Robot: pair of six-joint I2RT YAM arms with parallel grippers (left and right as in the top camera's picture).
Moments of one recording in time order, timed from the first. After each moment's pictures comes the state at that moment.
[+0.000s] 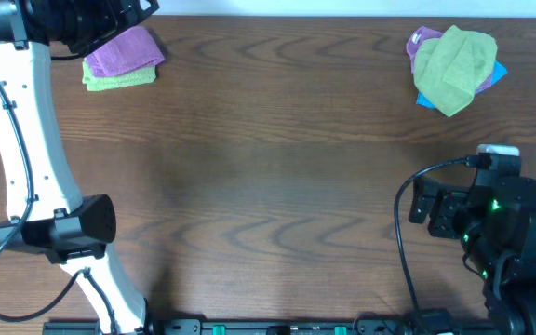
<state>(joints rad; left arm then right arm) 0.15 2.06 2.61 -1.47 0.56 -0.28 0.14 0.77 1.14 -1.07 0.13 0.21</state>
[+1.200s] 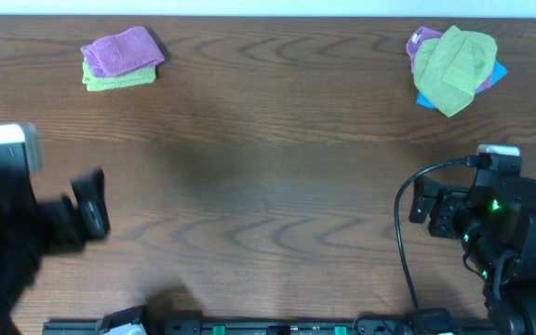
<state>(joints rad) 0.27 0.97 1.87 -1.57 0.22 0.09 0.14 0.77 1.14 -1.06 0.14 0.21</state>
